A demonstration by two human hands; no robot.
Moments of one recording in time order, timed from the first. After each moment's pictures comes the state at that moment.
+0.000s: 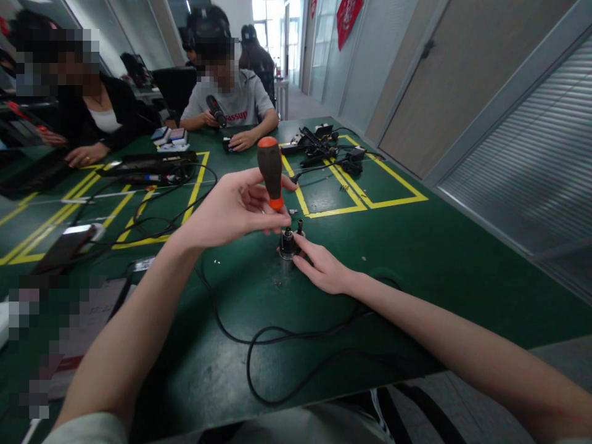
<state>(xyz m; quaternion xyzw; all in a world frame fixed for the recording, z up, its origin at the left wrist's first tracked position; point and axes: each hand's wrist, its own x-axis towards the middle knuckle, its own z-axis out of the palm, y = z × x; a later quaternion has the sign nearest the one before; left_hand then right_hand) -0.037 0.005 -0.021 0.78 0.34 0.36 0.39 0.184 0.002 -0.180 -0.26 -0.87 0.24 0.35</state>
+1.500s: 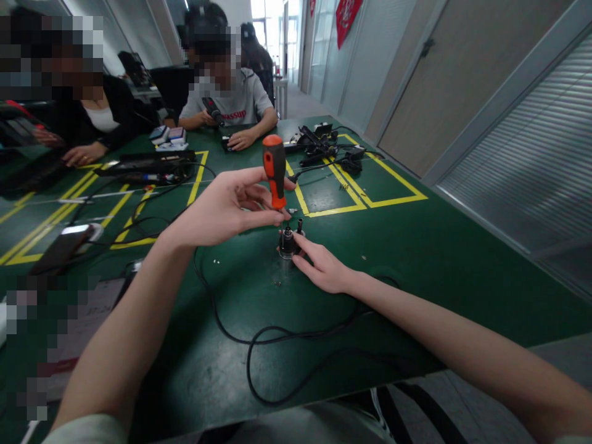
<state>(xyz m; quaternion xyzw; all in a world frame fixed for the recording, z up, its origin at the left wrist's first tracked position) -0.041 0.007 -0.018 0.80 0.34 0.35 0.34 0.185 0.001 -0.181 -0.26 -0.86 0.26 0.34</state>
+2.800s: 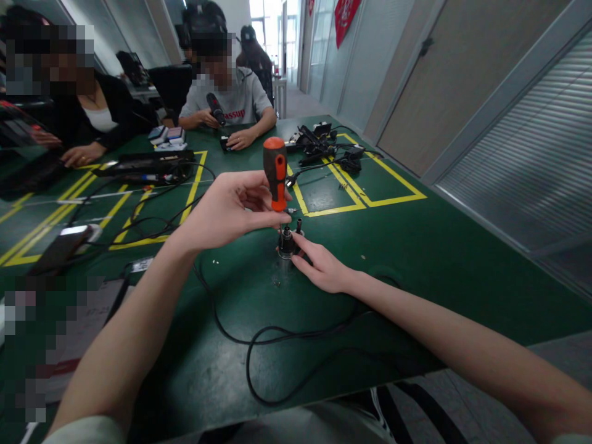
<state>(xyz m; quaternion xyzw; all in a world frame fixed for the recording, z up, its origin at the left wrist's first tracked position) -0.036 0.006 -0.023 0.79 0.33 0.38 0.34 0.184 0.002 -0.180 -0.26 -0.87 0.25 0.35</state>
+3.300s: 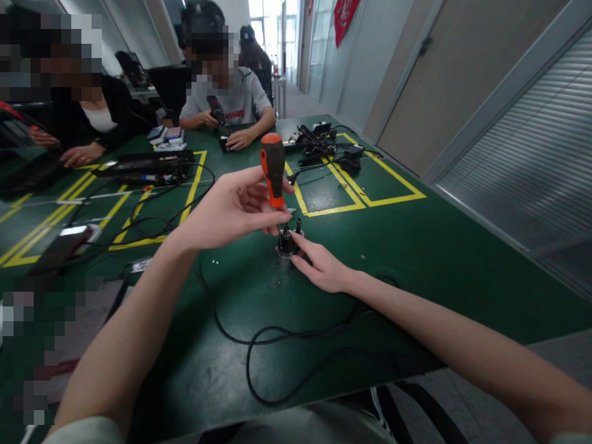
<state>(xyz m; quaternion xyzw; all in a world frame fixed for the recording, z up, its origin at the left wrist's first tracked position) -0.034 0.003 -0.020 0.78 0.32 0.36 0.41 0.183 0.002 -0.181 -0.26 -0.86 0.25 0.36</state>
